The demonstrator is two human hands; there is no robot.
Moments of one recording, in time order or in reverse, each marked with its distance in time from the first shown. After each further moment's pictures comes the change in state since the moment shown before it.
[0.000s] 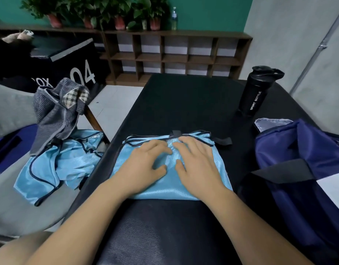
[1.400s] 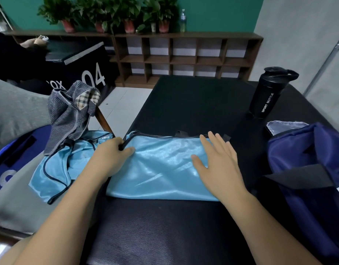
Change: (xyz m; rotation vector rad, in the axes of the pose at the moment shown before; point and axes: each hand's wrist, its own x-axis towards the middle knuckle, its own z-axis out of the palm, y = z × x) left_hand -0.013 -0.036 -0.074 0.102 0.132 -0.727; right_hand 0.001 0.017 -0.014 0.060 0.001 0.230
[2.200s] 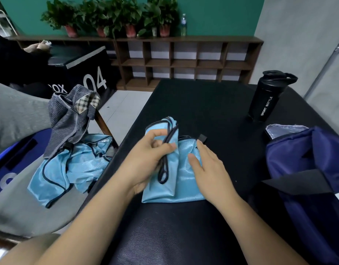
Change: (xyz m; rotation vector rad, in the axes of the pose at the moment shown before) left_hand -0.050 0.094 0.029 -1.169 -0.340 0.010; right_hand -0.001 -0.015 -0.005 0.381 -0.159 0.139
